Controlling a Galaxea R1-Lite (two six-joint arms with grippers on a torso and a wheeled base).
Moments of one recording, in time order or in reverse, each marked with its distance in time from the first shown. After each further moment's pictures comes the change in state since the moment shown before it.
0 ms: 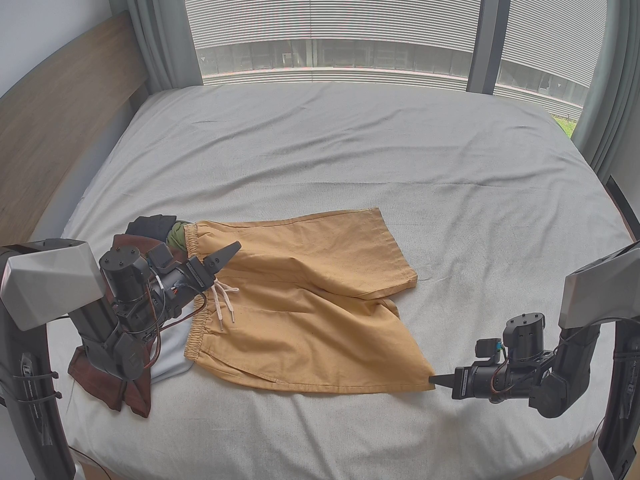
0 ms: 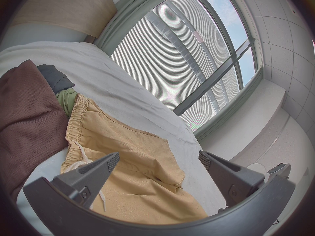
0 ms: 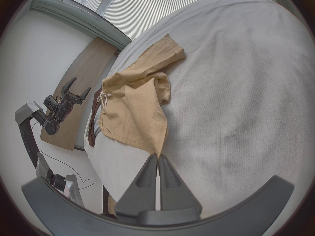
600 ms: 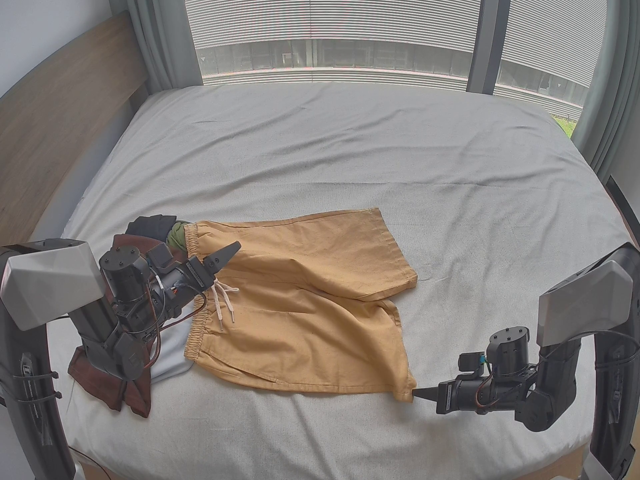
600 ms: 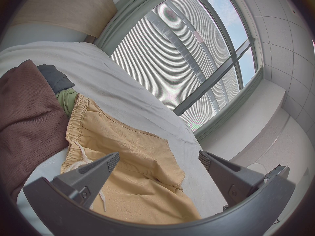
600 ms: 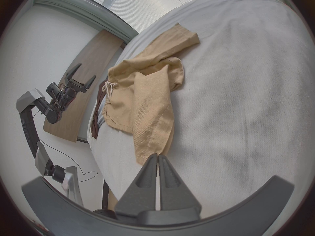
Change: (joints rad) left arm 0.001 0.000 0.000 0.000 0.000 0.000; right arm 0.082 0.094 0.008 -0.116 -0.001 0.004
